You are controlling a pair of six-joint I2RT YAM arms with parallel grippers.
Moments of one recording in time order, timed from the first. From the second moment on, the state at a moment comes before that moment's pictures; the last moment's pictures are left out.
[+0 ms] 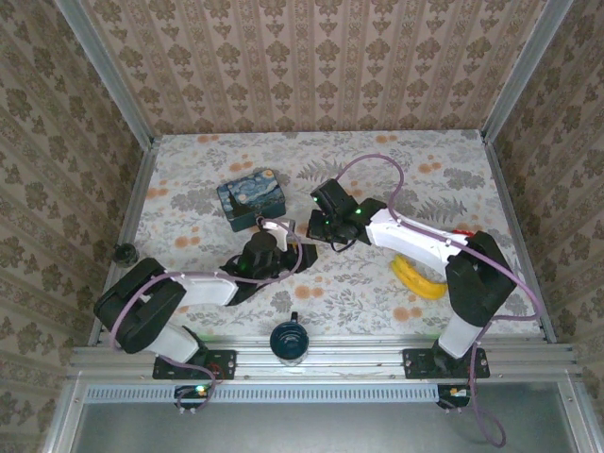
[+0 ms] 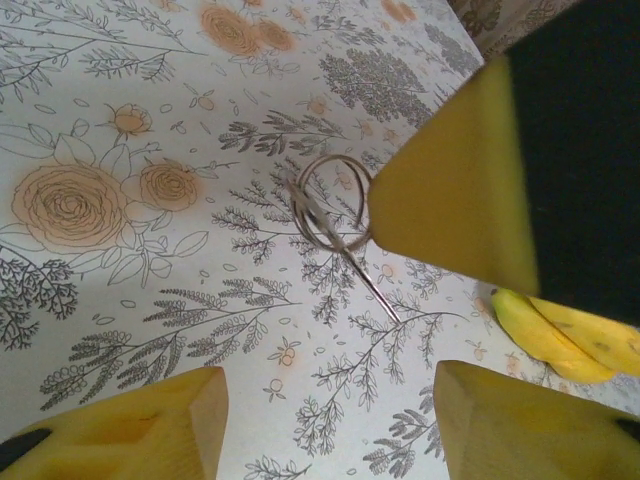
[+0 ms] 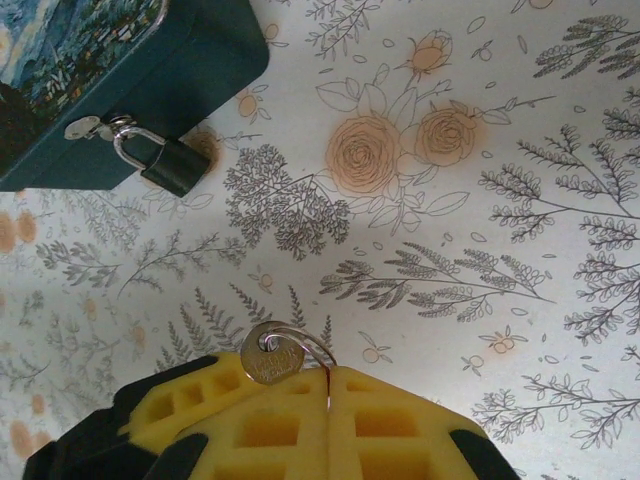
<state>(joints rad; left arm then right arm) -0.81 1.49 0.46 0.63 0.13 -0.64 0.71 1.69 1.26 -0.52 -0.02 0.89</state>
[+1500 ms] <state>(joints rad) -0.76 1.19 0.44 0.35 0.02 -0.41 0.62 1.75 1.27 -0.90 0.05 0.66</state>
